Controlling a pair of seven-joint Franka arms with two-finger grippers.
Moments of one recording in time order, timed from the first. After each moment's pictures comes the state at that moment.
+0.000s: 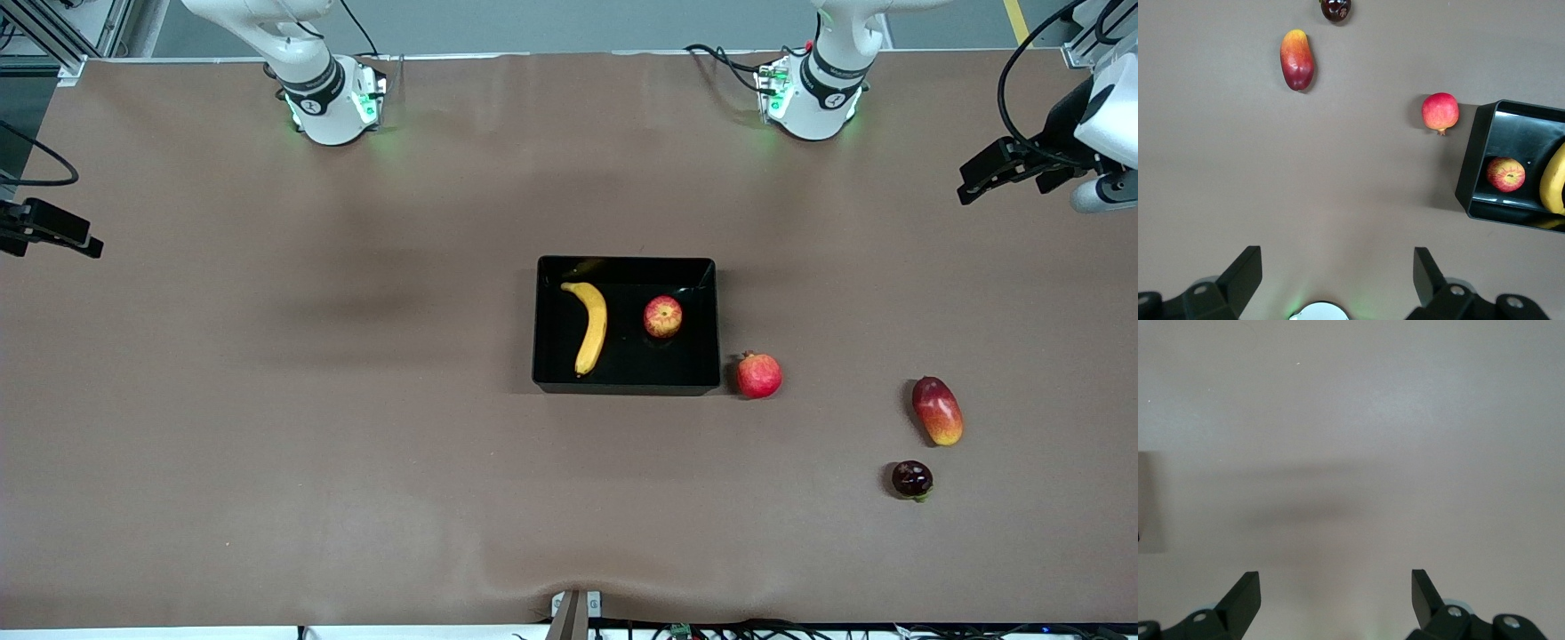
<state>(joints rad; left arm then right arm) 0.02 -0.12 -0.08 -1.67 0.00 1.50 -0.19 -0.01 0.06 -0.13 -1.51 0.03 1.51 -0.09</state>
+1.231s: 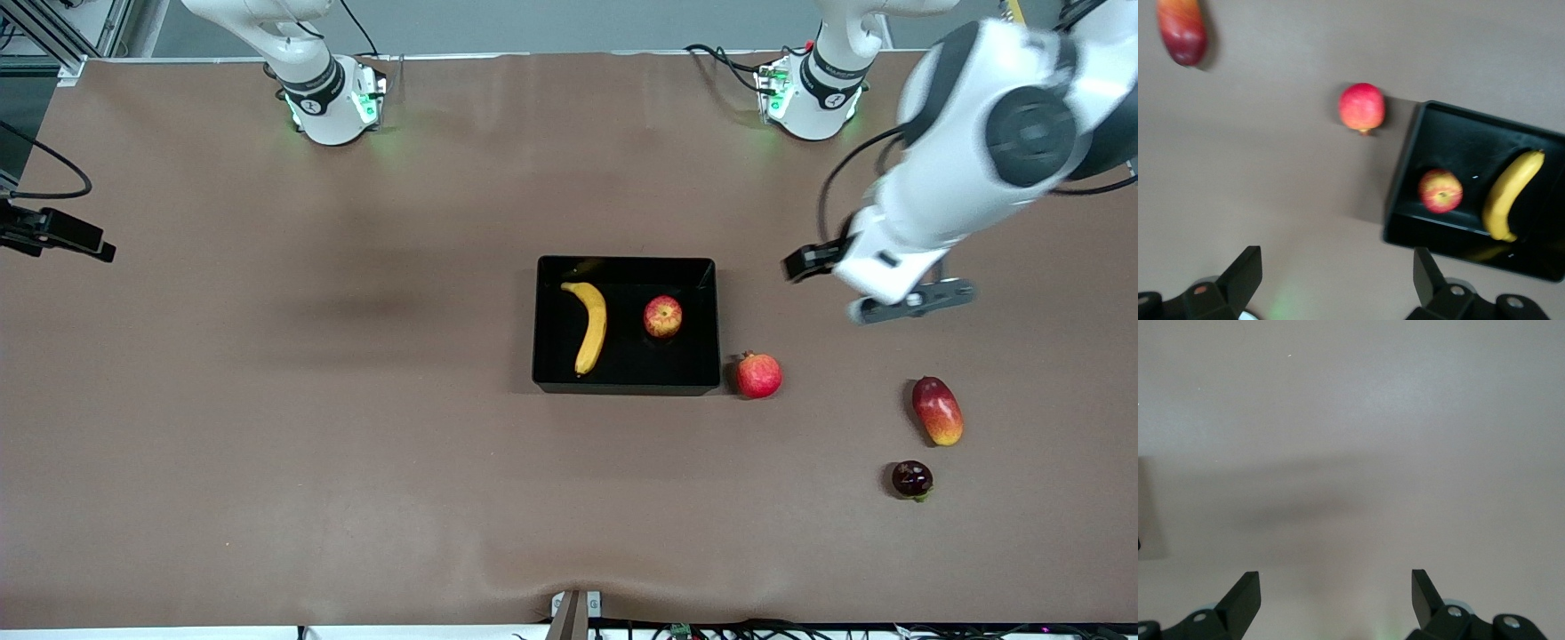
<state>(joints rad) -0.21 0.20 -0.18 -1.58 -0.01 1.65 -0.62 -0.01 0.06 -0.13 -1.55 0.03 1.52 -0.03</state>
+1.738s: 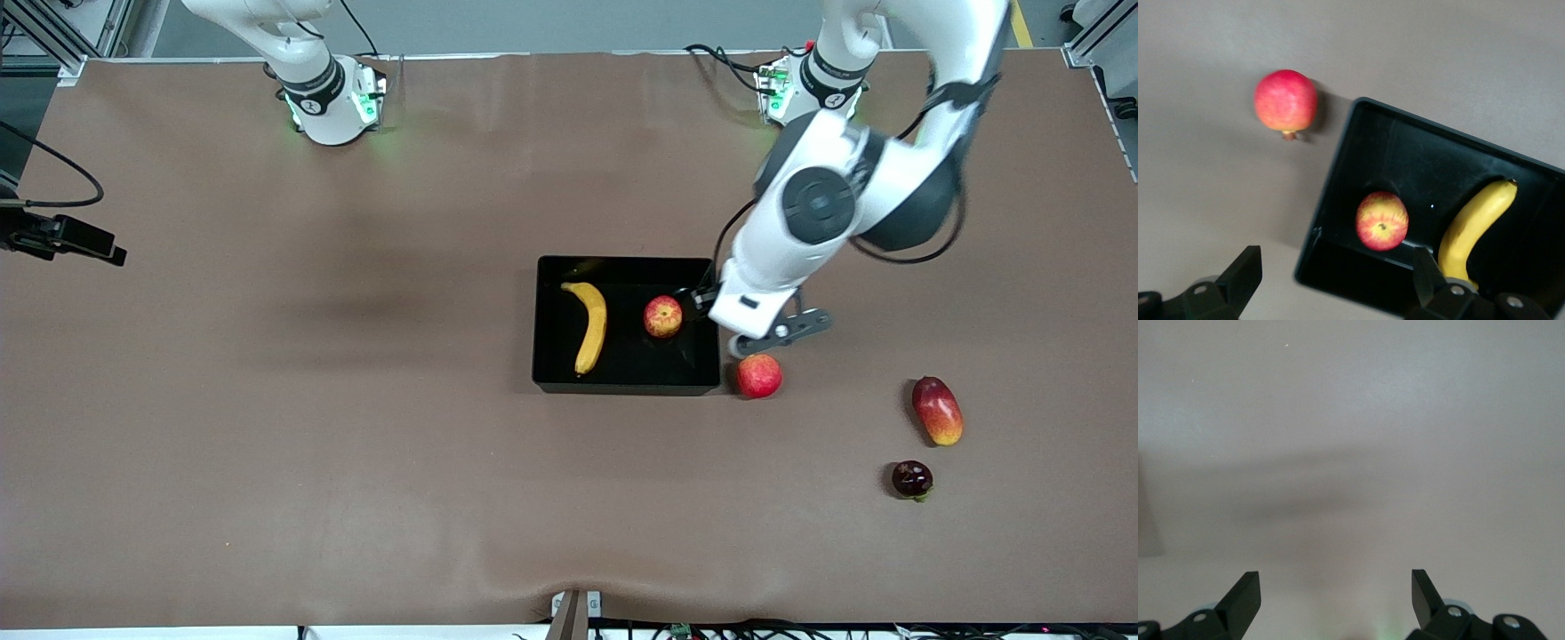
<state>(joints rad) -0.36 0.36 -0.18 -1.68 0.02 1.94 -0.86 -0.01 0.06 -0.13 -1.59 0.04 1.53 -0.03</state>
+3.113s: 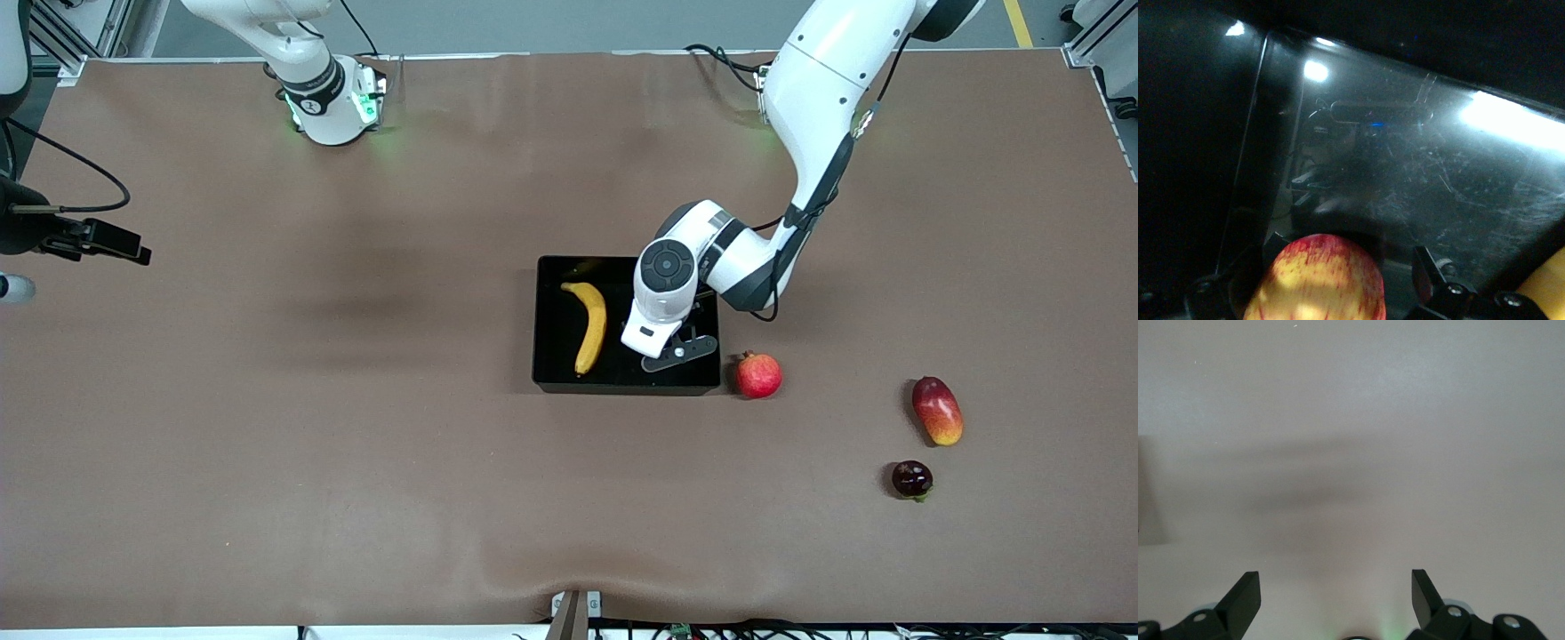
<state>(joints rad) -0.48 0.66 -0.18 -1.76 0.19 2.28 -1.05 0.00 0.06 -0.11 -1.62 0.05 1.53 -0.02</state>
